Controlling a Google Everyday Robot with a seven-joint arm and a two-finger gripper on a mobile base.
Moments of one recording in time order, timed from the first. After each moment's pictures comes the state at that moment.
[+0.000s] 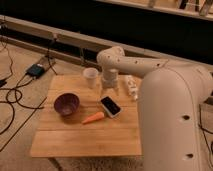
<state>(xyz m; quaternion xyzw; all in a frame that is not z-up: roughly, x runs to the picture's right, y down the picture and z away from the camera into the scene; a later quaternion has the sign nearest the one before) 0.038 0.032 0.848 -0.29 0.22 0.61 0.70</state>
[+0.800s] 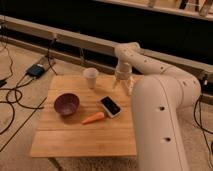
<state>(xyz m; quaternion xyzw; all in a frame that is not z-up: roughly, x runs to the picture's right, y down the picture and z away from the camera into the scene) 0.122 -0.014 0.916 -0.28 0.21 0.63 0.70</state>
